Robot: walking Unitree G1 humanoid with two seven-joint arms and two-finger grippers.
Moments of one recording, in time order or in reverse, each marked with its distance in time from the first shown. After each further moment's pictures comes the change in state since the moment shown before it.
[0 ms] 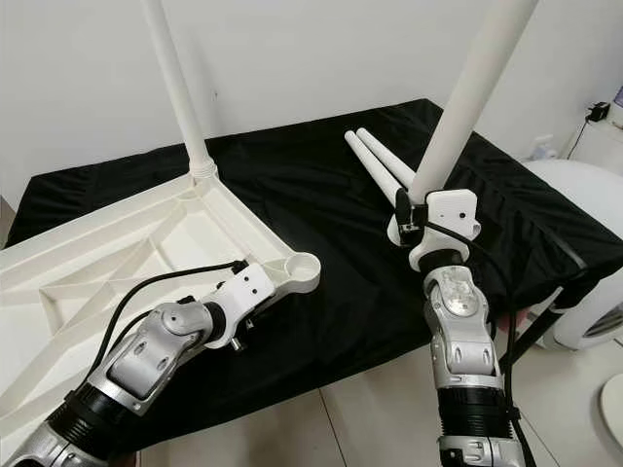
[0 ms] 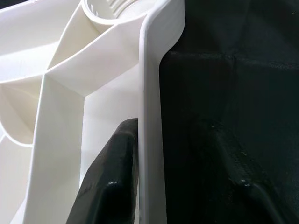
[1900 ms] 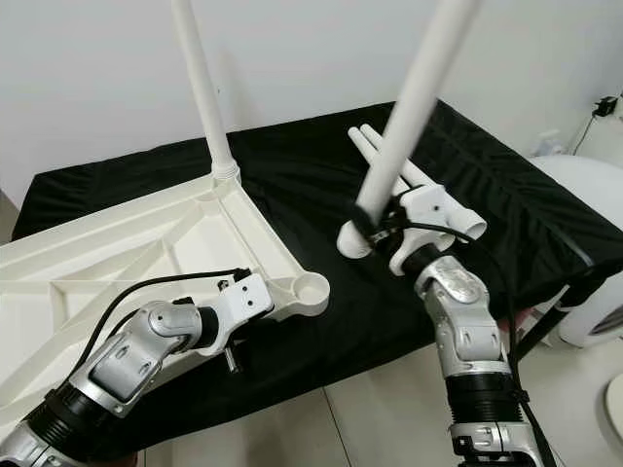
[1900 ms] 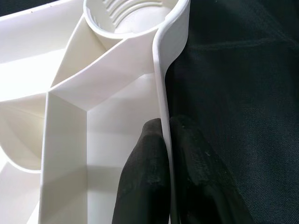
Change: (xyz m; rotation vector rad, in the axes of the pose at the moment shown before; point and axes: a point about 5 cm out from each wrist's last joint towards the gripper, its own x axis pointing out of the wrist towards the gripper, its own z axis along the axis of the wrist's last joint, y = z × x) left arm -0.014 -0.007 0.000 0.110 -0.060 -0.189; right arm 0.004 0.040 0.000 0.159 0.059 0.649
